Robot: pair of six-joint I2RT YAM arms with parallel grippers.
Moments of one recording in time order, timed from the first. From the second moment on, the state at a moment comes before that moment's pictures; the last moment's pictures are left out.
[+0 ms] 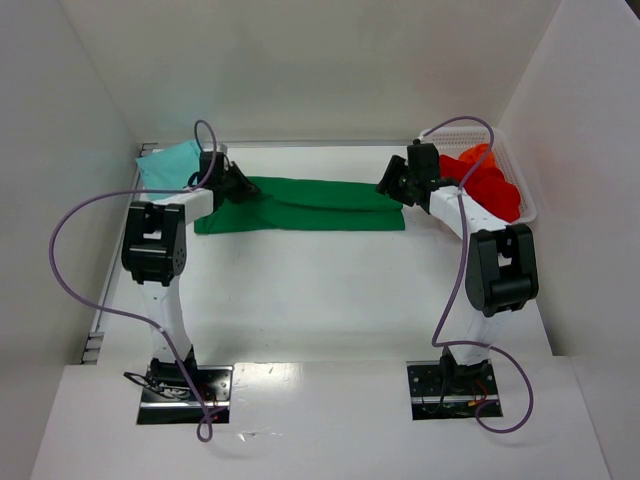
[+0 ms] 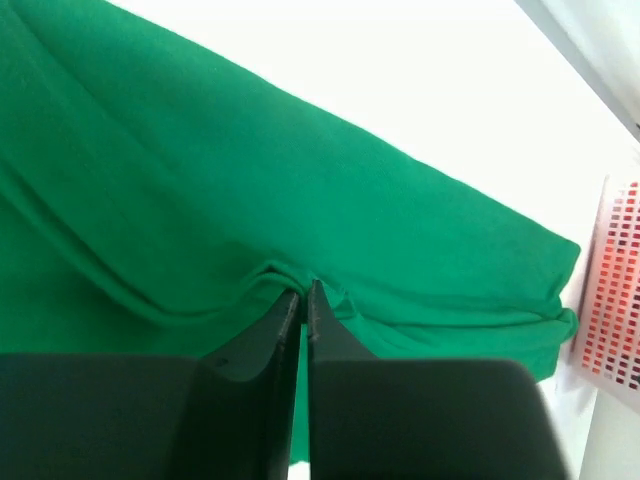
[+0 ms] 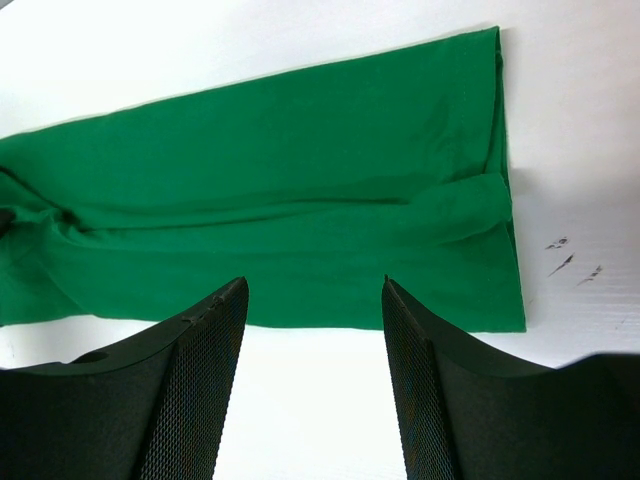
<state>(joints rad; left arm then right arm) -0.05 2.09 1.38 0.08 0.30 -0.72 0.18 1.76 1.28 -0.21 -0.06 0.55</state>
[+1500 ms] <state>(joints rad) 0.02 1.93 1.46 0.09 0.52 -0.60 0.20 1.75 1.25 -0.22 -0.12 0.49</state>
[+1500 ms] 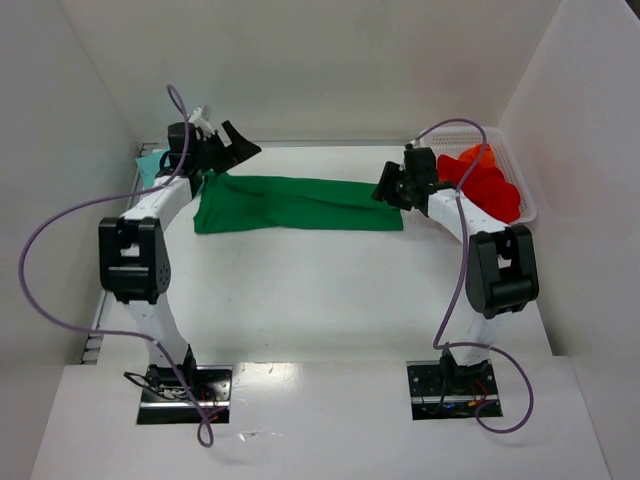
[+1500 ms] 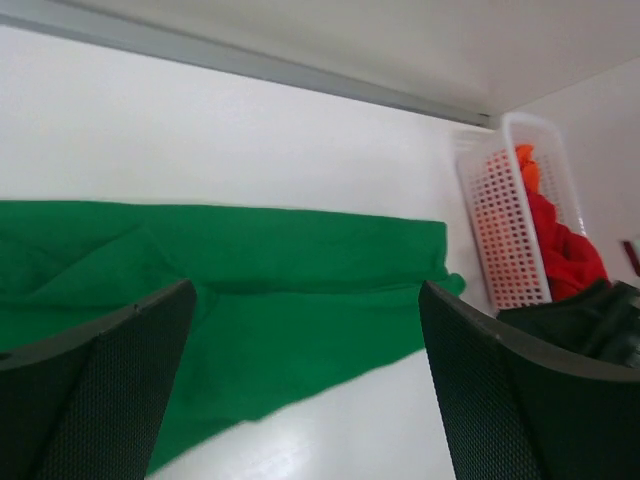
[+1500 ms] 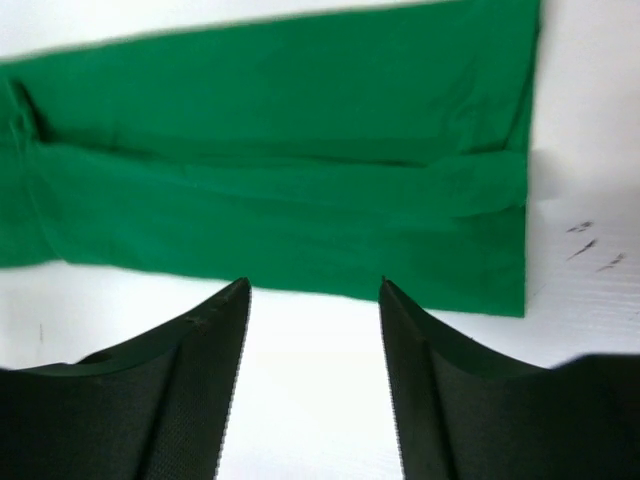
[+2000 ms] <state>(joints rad) 0.02 1.77 1.12 0.07 0.45 -0.60 0.28 1.91 1.28 -0.25 -0.14 0.43</state>
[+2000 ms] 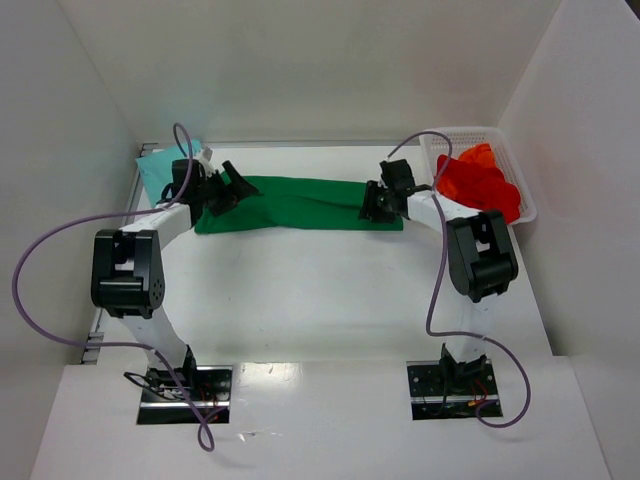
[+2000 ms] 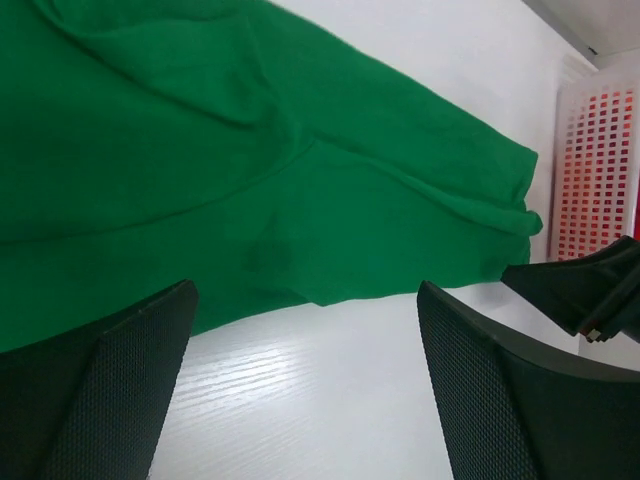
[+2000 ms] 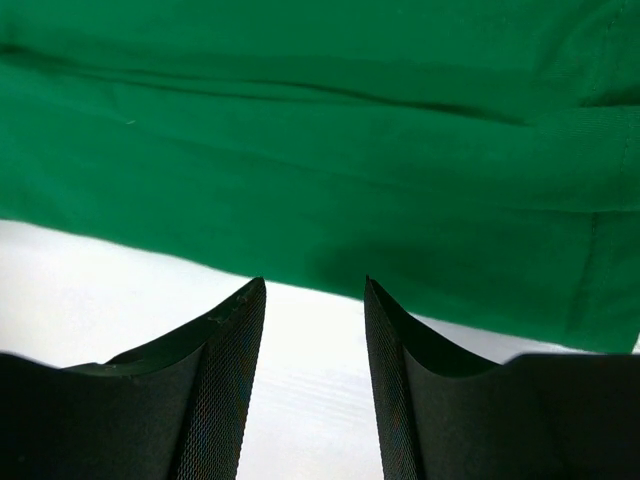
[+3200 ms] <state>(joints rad) 0.02 1.90 1.13 0.04 0.45 -0.60 0.26 2.17 1.63 -0.28 0.03 0.41</state>
